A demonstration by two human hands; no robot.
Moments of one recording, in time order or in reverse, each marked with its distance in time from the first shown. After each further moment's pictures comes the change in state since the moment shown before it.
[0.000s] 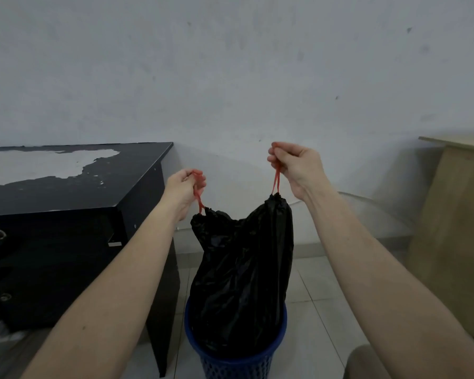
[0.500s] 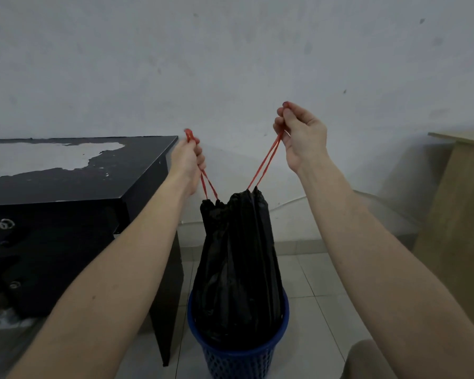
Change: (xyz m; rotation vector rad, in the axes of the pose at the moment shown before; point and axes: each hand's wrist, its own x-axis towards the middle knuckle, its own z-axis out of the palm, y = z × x) left_hand -0.005 0.053 0.024 -0.295 0.021 0.045; right_hand 0.008 -0.035 0.035 0.396 0.053 -0.084
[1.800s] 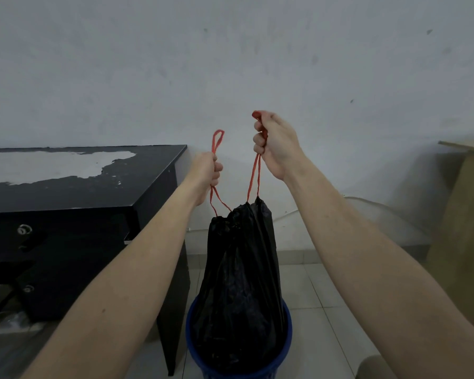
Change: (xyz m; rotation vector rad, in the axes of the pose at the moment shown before) left_hand -0.007 0.002 0.004 0.406 -0.103 -0.036; right_hand -0.001 0.023 0.038 -0.246 -0.269 0.098
